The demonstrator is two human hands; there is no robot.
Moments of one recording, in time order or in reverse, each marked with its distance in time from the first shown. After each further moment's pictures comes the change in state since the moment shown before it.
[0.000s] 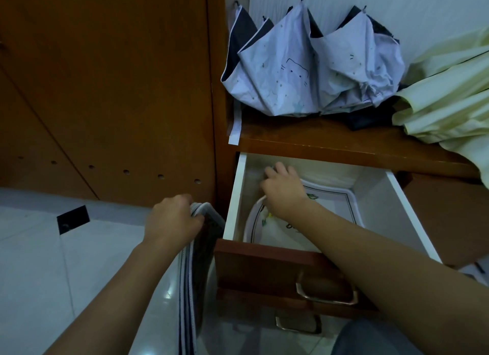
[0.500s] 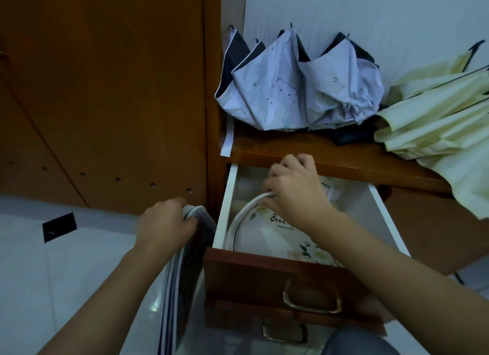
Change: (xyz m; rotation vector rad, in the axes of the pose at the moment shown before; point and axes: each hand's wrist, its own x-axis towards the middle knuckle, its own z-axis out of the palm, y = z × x) left_hand 0.000 0.007 -0.010 -0.004 0.064 0.013; right_hand -0.049 0.027 -0.059 0.049 0.408 -0.031
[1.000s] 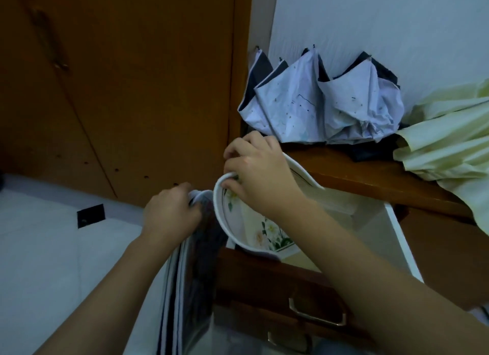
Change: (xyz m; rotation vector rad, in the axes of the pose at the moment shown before) left_hand -0.009 0.004 -0.042 -0.063 0.139 -0.026; right_hand 0.053 -0.054 -0.057 0.233 0.265 -0.204
